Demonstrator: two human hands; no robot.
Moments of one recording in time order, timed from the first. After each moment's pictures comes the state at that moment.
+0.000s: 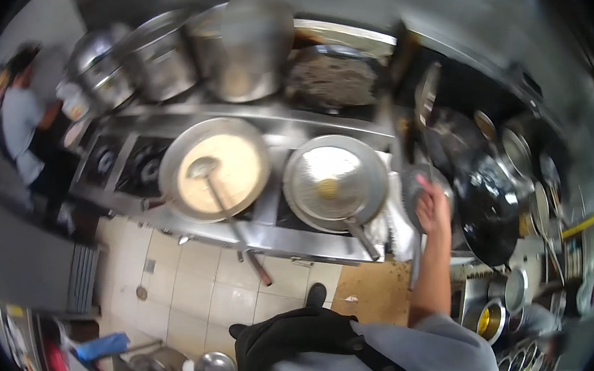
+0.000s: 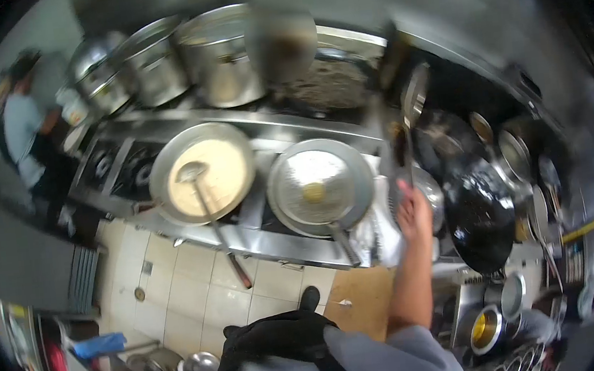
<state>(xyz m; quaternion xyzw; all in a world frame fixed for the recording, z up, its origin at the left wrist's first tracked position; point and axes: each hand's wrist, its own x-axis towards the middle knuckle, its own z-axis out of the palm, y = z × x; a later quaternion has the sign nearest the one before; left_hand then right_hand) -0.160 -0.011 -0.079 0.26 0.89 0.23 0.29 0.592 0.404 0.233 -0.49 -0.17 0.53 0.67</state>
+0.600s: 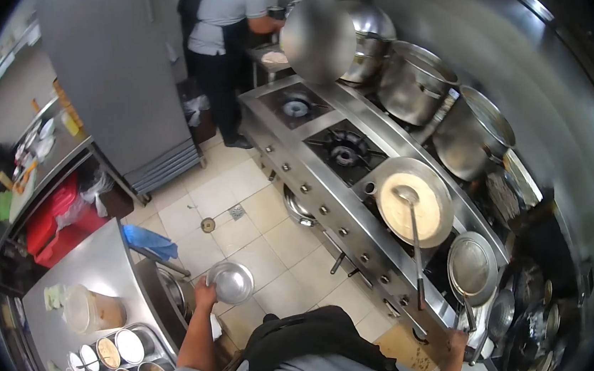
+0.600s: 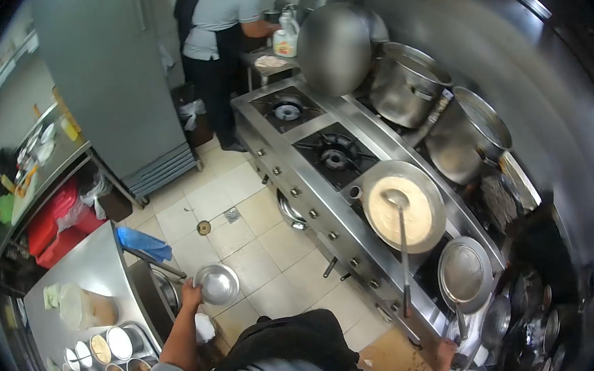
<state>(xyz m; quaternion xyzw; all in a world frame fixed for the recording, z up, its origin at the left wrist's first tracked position) -0.416 0.054 -0.046 0.17 0.86 0.41 0.25 0.449 0.297 0.042 -0.79 -0.47 0.29 0.27</state>
